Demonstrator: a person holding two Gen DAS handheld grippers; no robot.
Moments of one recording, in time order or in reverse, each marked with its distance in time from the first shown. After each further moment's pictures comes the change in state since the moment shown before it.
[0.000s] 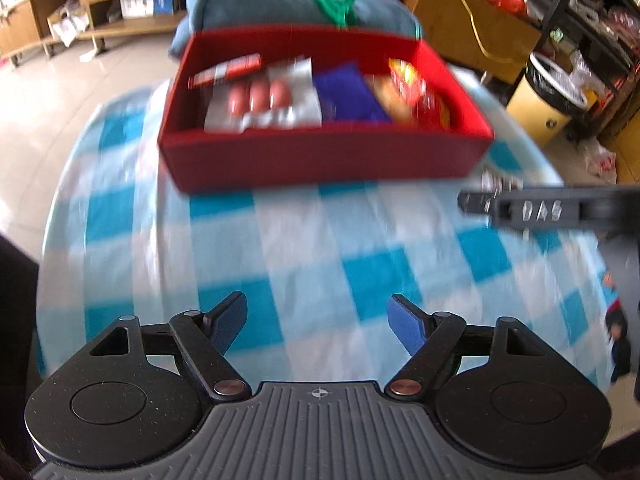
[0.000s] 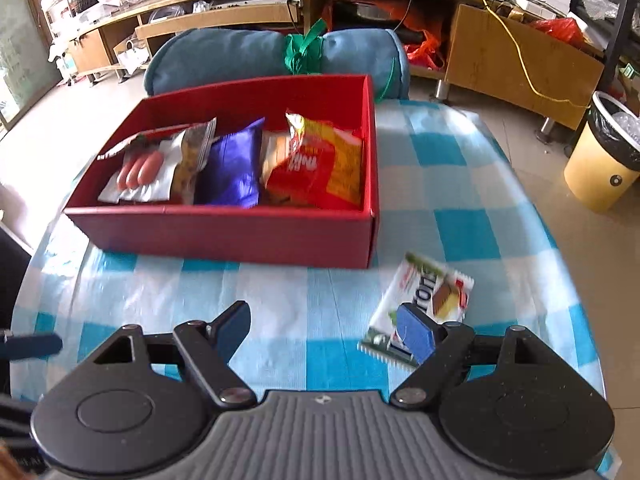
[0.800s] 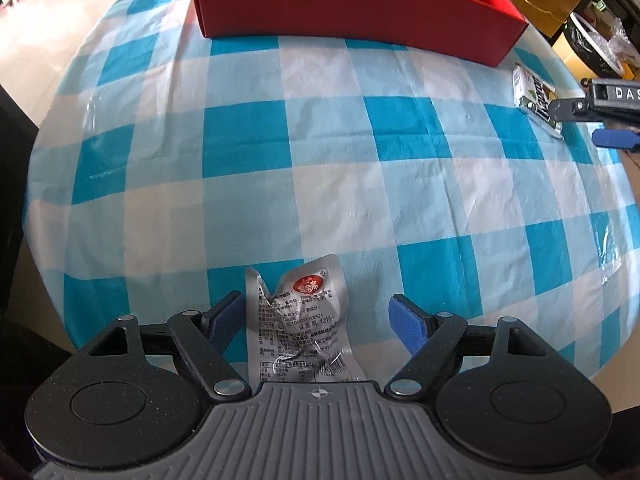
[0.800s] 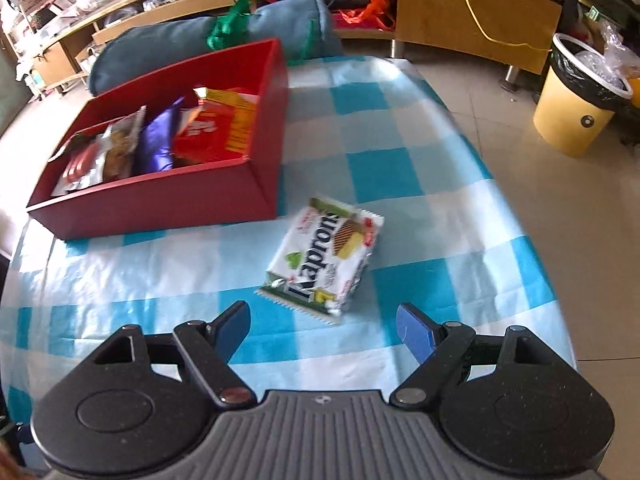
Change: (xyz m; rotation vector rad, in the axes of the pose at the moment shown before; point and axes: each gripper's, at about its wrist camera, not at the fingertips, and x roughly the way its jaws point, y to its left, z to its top) left arm 0.016 -0.006 -0.073 -0.102 0.178 0.059; right arm 0.003 -0.071 -0.013 0.107 0.080 -0.024
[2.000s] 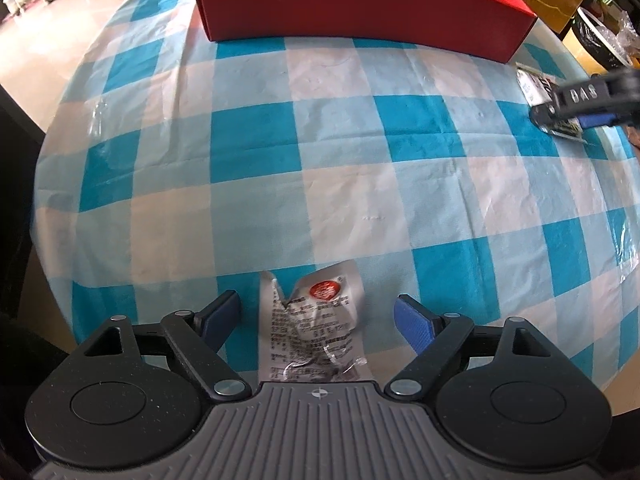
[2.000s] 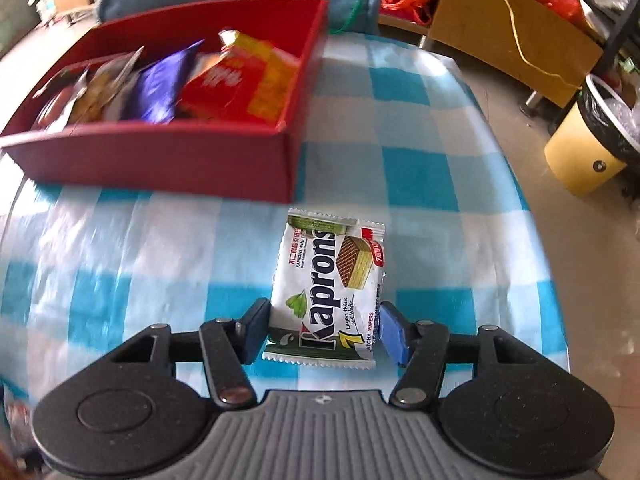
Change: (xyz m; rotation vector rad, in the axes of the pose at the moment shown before) left arm 0.007 0.000 0.002 0.016 -0.011 0.049; right arm 0.028 0.044 -0.008 -0.219 0.076 -0.086
